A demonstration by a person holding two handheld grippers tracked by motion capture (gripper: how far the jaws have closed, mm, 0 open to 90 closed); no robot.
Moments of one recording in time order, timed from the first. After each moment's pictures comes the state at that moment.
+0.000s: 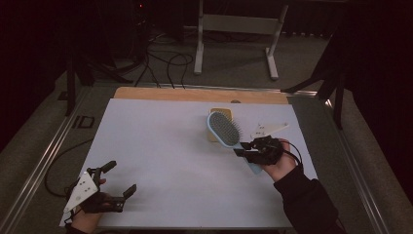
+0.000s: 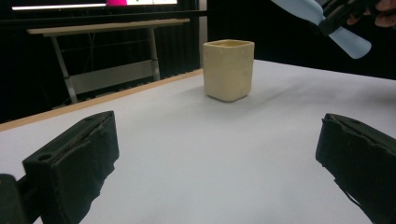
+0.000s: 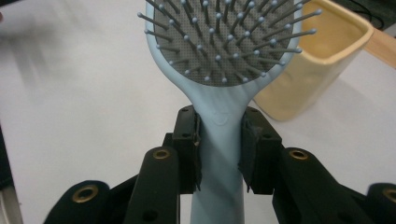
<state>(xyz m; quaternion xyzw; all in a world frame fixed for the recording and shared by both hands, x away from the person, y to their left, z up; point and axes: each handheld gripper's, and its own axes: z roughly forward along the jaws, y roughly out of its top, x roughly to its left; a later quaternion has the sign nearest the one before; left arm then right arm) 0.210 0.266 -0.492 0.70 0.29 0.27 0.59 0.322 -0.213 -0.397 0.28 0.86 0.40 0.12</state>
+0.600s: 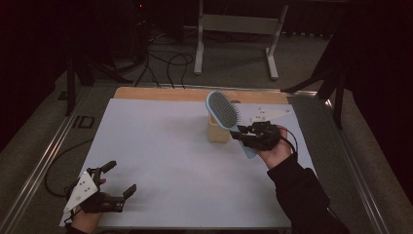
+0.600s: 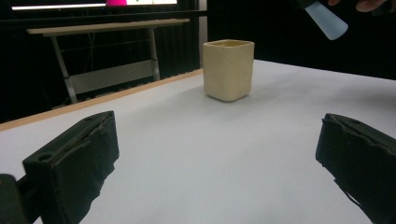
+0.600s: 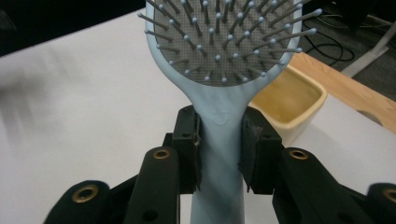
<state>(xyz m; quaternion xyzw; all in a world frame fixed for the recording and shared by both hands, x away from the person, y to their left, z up) 0.210 0.267 -0.492 0.70 0.29 0.27 0.59 0.346 -0.202 -0.373 0.30 0.83 0.45 0.15</state>
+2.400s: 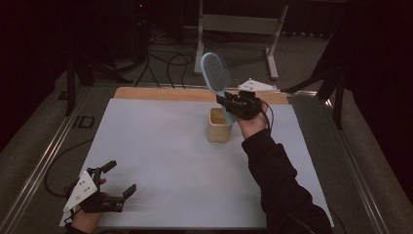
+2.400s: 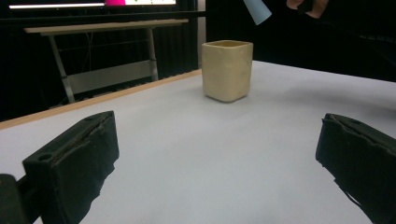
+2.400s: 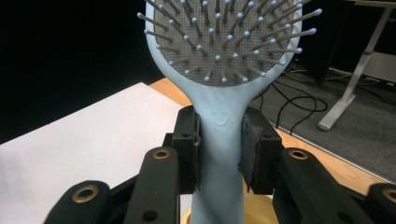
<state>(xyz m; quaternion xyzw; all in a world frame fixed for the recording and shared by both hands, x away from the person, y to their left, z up) 0.211 0.268 -0.492 0.70 0.29 0.27 0.59 0.427 -0.164 -0.368 0.33 0.75 0.54 0.21</state>
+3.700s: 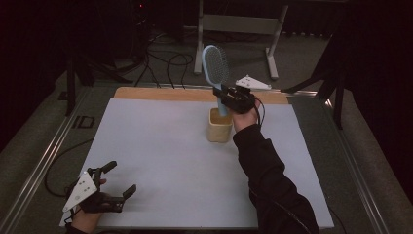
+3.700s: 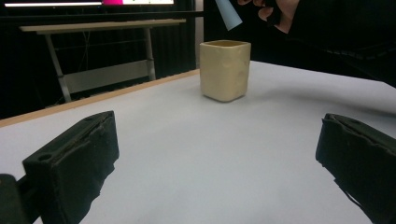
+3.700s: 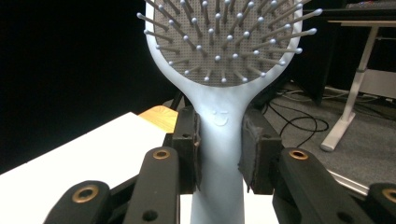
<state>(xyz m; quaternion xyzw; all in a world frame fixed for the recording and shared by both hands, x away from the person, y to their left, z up) 0.211 0.269 -0.494 0.70 0.29 0.26 0.59 0.461 -0.156 -0.391 0.34 0.70 0.59 0.21</state>
